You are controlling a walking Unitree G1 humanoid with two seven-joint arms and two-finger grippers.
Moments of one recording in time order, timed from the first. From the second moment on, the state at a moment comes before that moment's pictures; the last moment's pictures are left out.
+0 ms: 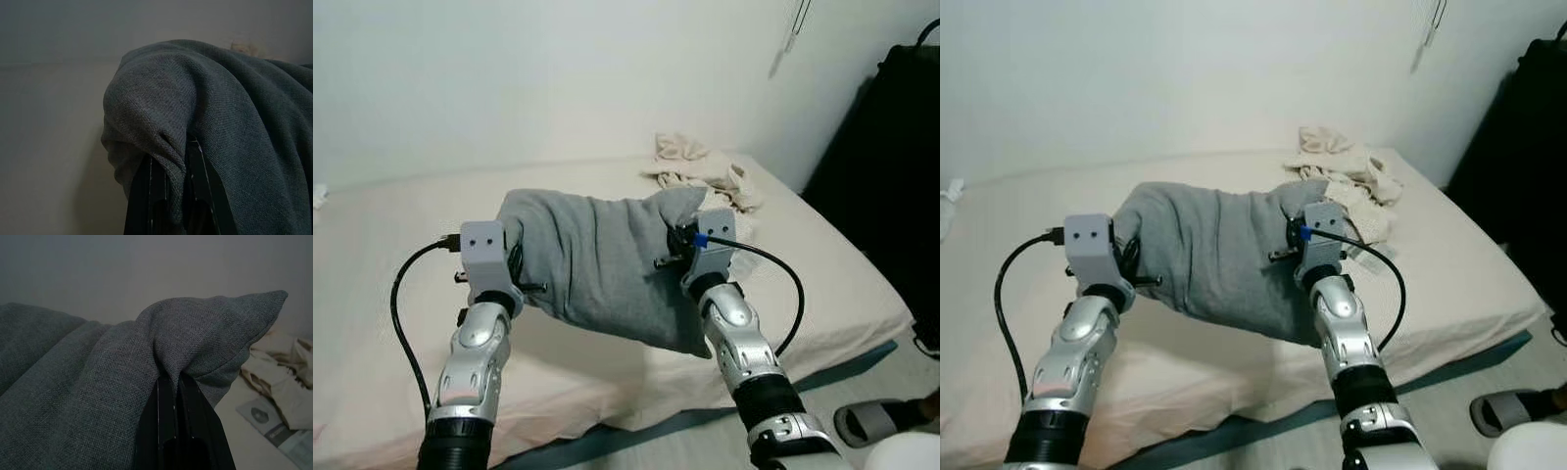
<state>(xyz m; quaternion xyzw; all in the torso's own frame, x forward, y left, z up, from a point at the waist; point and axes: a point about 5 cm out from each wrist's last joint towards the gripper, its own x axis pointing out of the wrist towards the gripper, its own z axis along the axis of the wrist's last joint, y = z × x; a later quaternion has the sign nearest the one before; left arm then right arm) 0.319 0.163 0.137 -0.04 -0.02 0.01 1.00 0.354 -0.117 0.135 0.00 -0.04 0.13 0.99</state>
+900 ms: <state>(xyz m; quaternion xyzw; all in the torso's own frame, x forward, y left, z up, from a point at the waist) 0.303 0.165 0.072 0.00 0.09 0.00 1.00 0.325 -0.122 0.054 -0.02 0.12 0.15 0.98</state>
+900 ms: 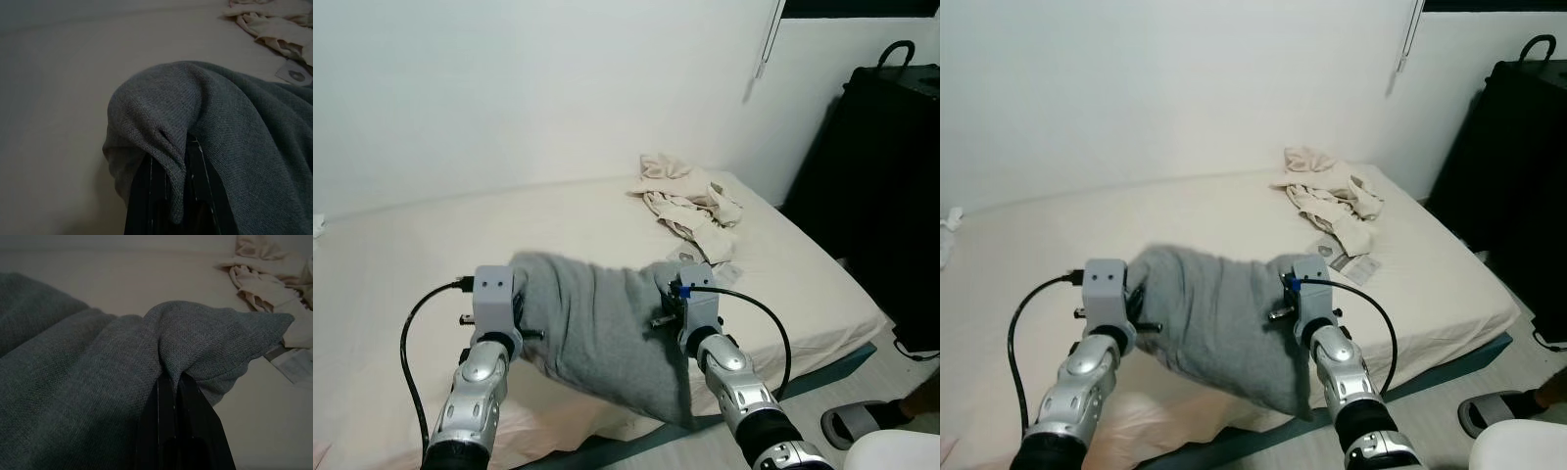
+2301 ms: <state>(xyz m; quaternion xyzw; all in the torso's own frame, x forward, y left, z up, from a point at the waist) 0.302 0.167 0.068 -0.01 0.09 0.01 1.00 0.335 -0.116 0.064 -0.01 0.11 0.15 0.98</state>
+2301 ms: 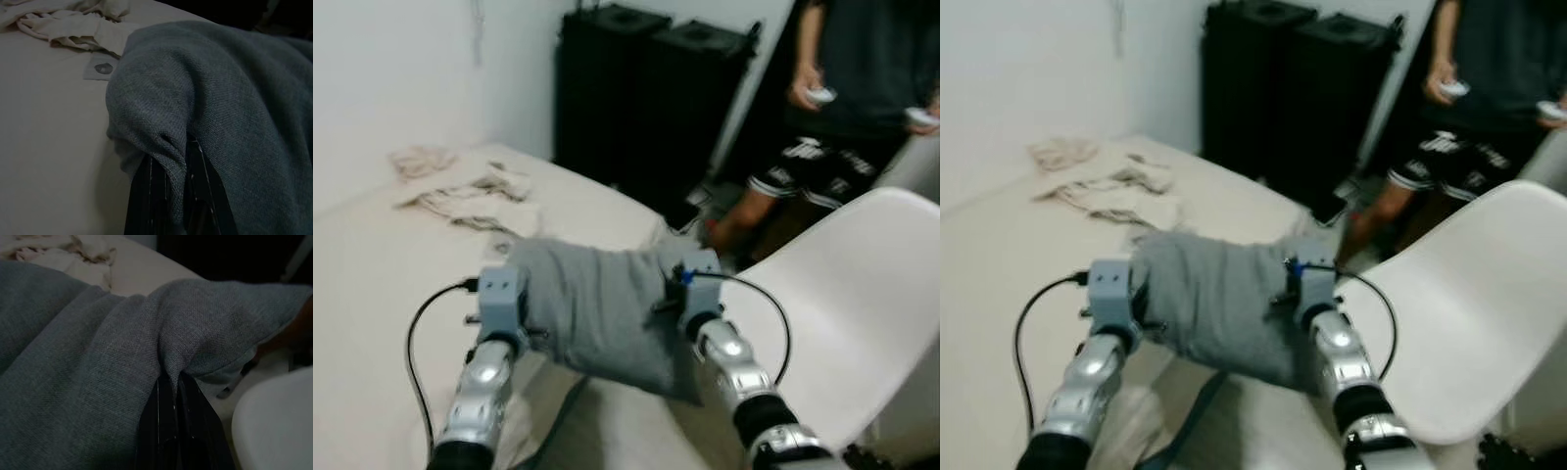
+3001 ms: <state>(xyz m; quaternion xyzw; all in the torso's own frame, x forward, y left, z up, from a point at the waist) 0.304 0.165 0.068 -0.01 0.09 0.01 1.00 0.330 -0.117 0.056 -0.01 0.12 0.14 0.98</state>
